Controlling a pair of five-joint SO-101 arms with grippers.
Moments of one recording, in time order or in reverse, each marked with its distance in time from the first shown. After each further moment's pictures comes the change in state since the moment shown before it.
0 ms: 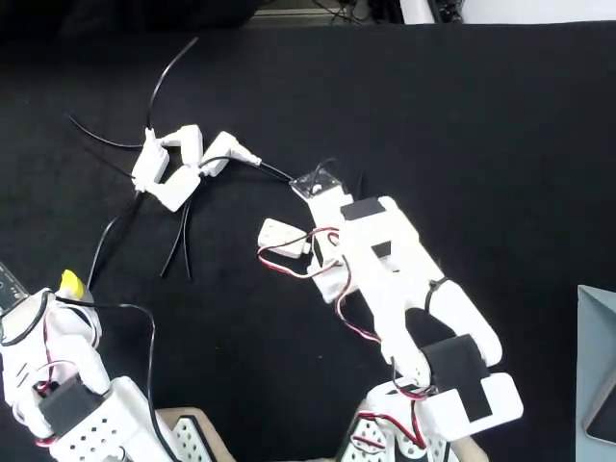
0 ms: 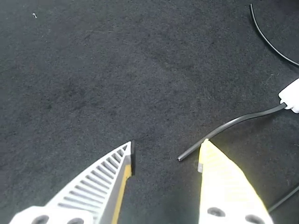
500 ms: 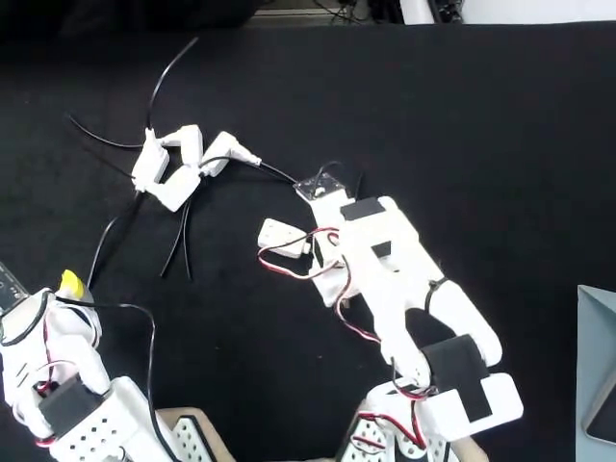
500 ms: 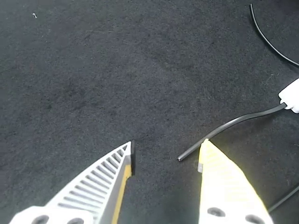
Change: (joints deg) left arm 0.0 0.0 0.0 0.0 0.0; right arm -0.4 0.0 0.0 2.9 -2.3
